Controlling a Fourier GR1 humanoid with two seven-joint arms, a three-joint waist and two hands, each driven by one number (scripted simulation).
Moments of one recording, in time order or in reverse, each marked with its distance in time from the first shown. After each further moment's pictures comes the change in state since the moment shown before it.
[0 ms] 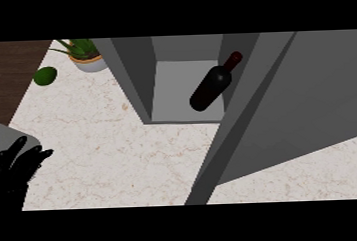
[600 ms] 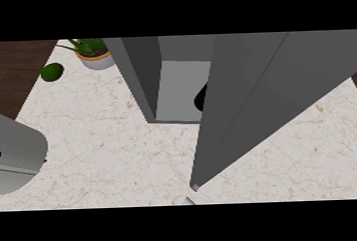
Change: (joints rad) left arm 0.189 0.138 0.152 0.075 0.061 -0.209 -0.065; right arm -0.250 -0.121 0.154 0.054 0.113 -0.375 -0.041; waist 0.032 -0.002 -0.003
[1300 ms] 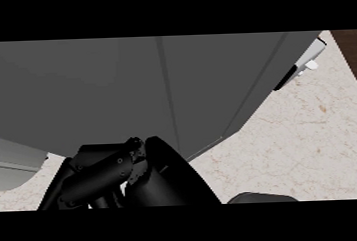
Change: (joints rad) left arm 0.076 0.047 0.121 0.114 0.017 -0.172 0.020; right arm -0.431 0.105 -0.166 0.386 -0.052 -0.232 -0.043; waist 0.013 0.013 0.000
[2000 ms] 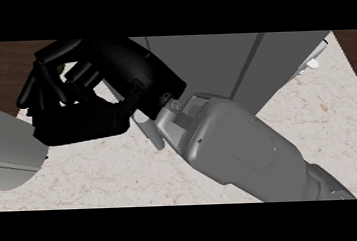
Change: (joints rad) left arm 0.072 -0.027 0.088 0.017 -0.036 -0.078 0.059; right arm -0.309 0.032 -0.256 0.538 -0.375 0.347 -0.159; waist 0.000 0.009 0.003
